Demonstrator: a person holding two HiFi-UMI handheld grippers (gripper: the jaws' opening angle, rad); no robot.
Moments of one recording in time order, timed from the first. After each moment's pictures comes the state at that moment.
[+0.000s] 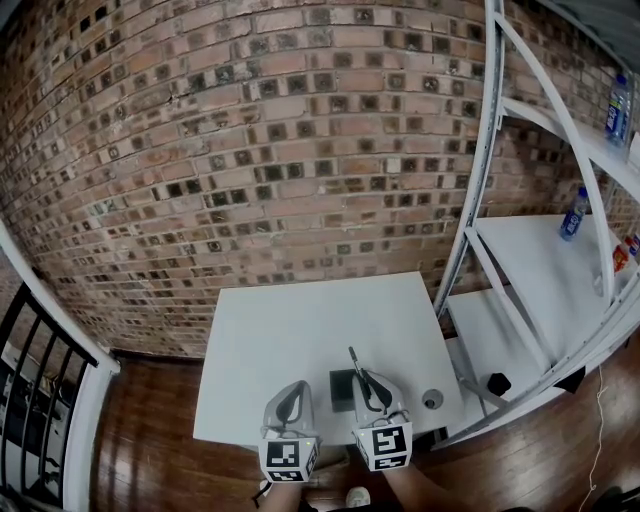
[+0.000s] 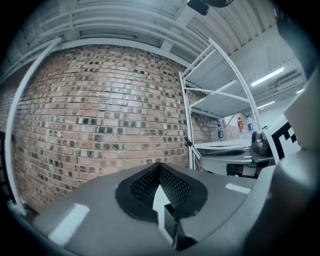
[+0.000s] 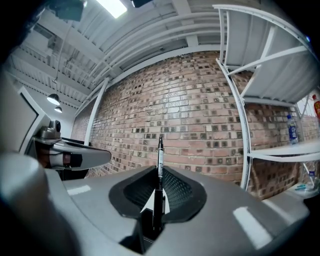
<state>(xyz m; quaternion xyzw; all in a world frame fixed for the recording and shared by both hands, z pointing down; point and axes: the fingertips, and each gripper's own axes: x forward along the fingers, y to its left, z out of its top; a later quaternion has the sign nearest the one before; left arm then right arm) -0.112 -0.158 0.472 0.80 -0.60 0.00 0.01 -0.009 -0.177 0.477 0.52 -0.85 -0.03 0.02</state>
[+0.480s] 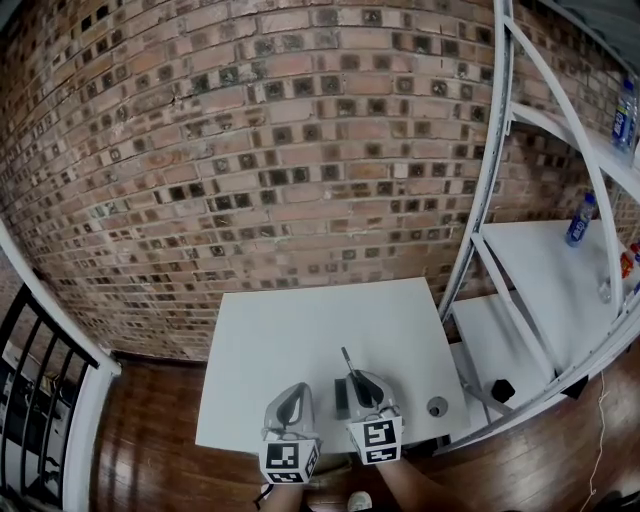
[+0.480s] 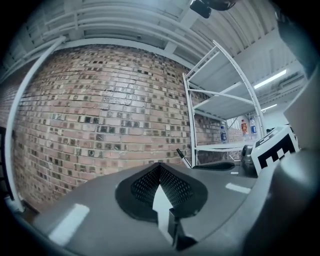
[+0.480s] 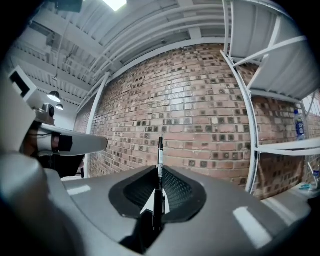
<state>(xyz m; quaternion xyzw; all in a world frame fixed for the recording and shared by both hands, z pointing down) -0.123 -0.175 0.473 0.80 -0.60 -0.01 0.01 -0.033 -0.213 0.505 0.51 -0.86 -0.02 0.05</state>
